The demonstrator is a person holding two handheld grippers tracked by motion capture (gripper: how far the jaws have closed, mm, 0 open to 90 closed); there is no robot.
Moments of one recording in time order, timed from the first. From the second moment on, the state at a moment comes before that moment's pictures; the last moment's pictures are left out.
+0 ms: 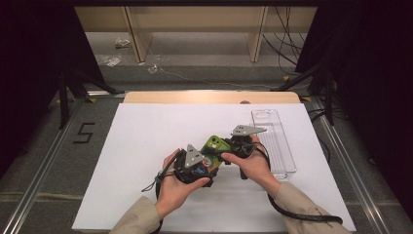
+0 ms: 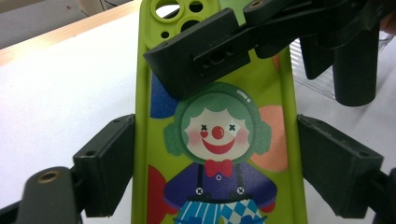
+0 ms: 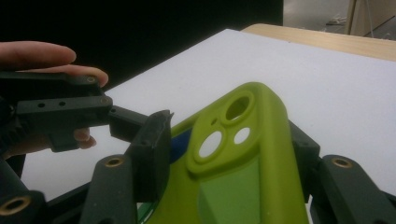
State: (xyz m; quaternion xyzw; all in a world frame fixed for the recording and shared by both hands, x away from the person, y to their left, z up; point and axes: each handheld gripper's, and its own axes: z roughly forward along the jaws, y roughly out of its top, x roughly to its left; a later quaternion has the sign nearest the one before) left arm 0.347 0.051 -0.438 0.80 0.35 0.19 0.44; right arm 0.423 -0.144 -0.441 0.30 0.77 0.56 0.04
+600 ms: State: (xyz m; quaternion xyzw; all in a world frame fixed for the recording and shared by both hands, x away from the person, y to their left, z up) left arm 0.347 0.051 -0.438 0.80 0.35 0.20 0.44; right arm 0.423 -0.143 -0.436 0.30 0.76 0.57 0.01
